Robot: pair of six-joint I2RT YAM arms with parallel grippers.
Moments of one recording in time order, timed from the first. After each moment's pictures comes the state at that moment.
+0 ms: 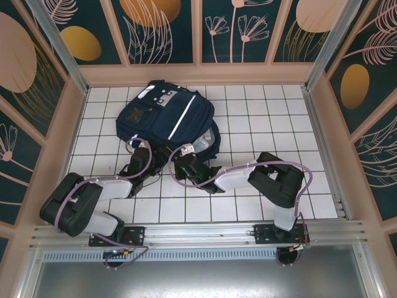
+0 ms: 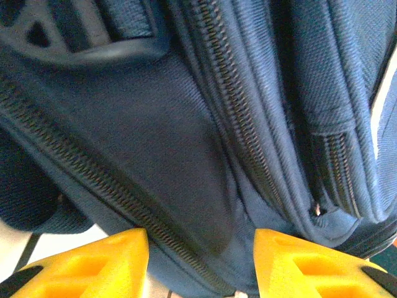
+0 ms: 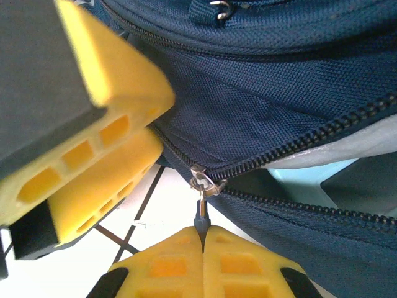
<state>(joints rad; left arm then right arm) -0.48 1.43 0.34 0.59 0.09 -1.25 1.09 1.85 0.89 0.36 0.24 0.63</state>
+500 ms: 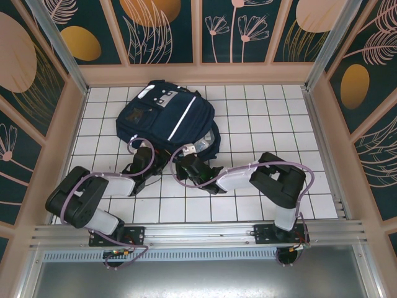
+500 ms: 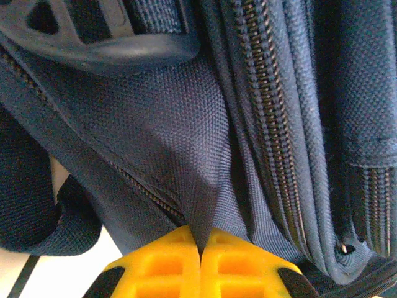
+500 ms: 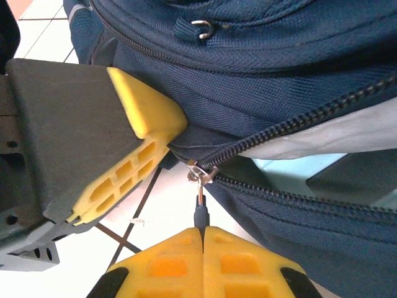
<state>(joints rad) -0.49 1.47 0.36 0.59 0.04 -1.29 1.08 1.82 0.85 0.38 0.24 0.63</state>
